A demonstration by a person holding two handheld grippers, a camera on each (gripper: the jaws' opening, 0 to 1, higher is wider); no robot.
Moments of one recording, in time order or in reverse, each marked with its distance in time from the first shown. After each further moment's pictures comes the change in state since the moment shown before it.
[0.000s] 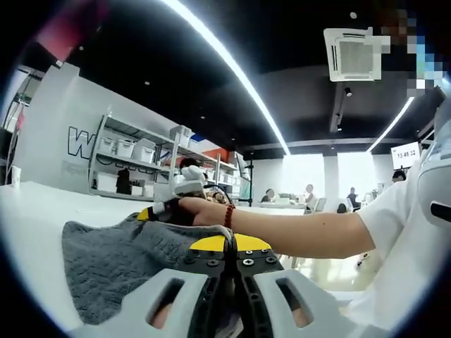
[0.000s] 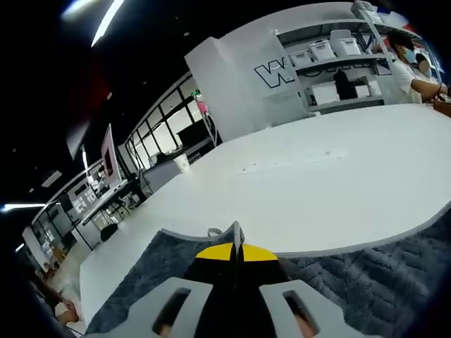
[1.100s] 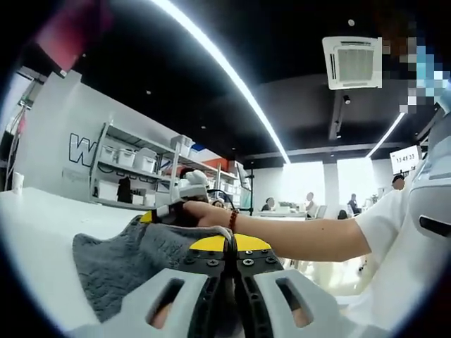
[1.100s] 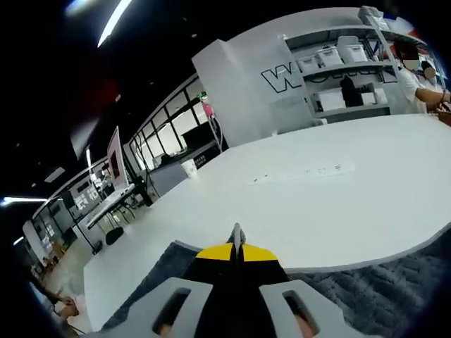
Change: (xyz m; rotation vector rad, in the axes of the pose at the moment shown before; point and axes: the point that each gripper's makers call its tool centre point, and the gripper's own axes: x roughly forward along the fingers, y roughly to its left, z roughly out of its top) left arm -0.005 -0.012 0.010 -0.103 -0.040 -0.085; right arm -0.005 0.002 0.021 0.100 -0.038 0.013
